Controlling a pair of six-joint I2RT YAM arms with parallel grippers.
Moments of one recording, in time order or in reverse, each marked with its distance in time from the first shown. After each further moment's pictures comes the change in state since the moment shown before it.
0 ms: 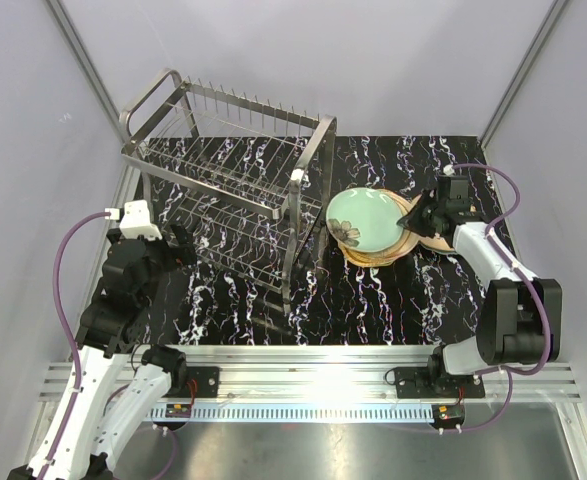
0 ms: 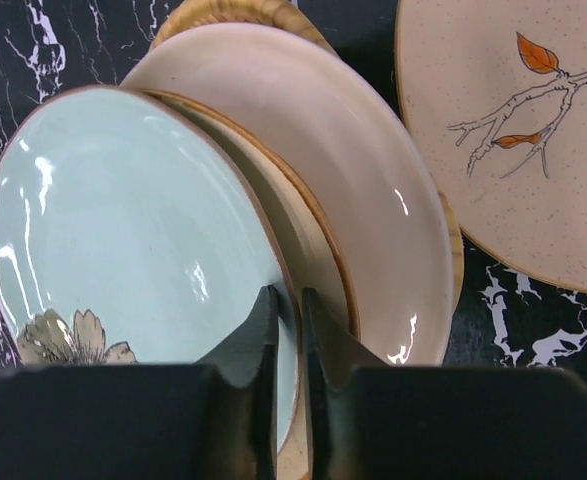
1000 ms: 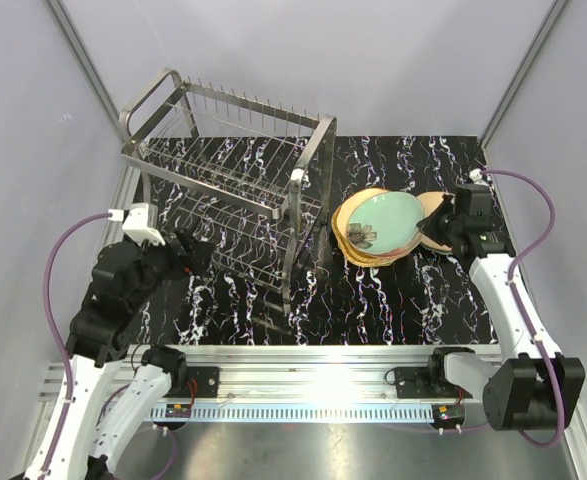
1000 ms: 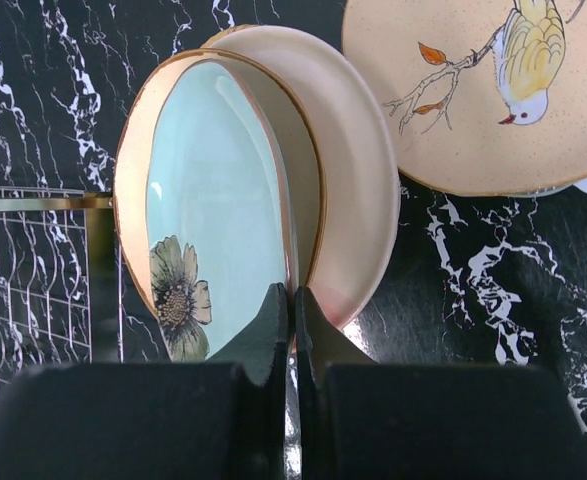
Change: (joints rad) left arm 0.000 -0.016 0.074 -0.091 0.325 -0.159; right arm 0.001 -0.335 -0.031 -0.180 0.136 0.037
